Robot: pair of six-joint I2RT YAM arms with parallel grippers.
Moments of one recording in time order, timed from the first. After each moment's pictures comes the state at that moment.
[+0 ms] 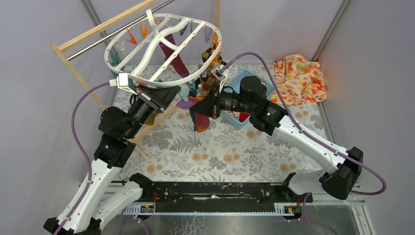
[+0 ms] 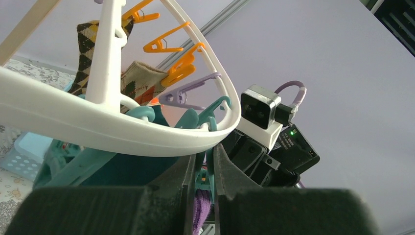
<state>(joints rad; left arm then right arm) -0.47 0.73 0.97 0.02 0.16 -0.99 0.84 1.34 1.29 -0.02 -0.53 0.44</state>
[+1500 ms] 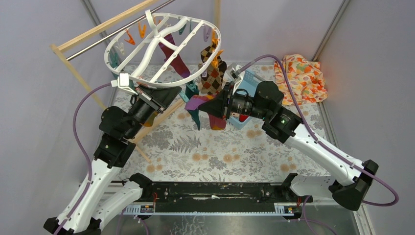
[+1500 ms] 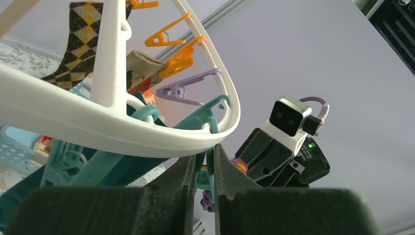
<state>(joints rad) -0.47 0.73 0.97 0.00 0.16 -1.04 0.84 1.19 1.23 -0.01 -0.46 0.44</state>
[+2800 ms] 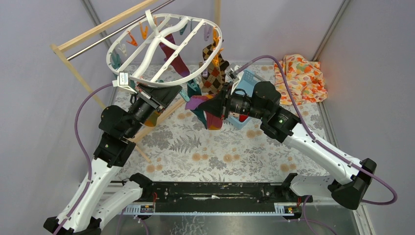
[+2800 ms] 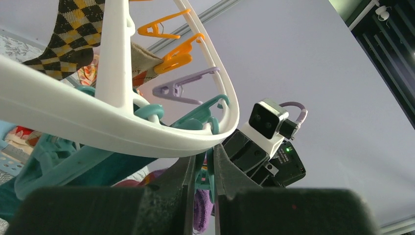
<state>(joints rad) -0.47 0.74 0.99 0.00 0.17 -1.14 0.84 1.20 1.22 -0.01 -0.42 0.42</state>
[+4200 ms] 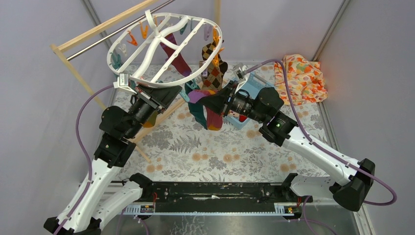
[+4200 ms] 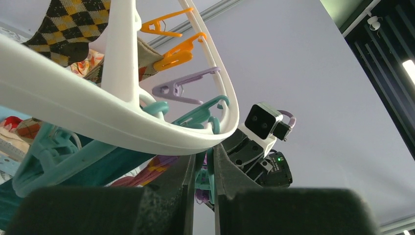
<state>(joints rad) -0.47 0.73 0.97 0.01 0.17 -1.19 0.84 1.18 1.11 0.24 -0.33 0.50</state>
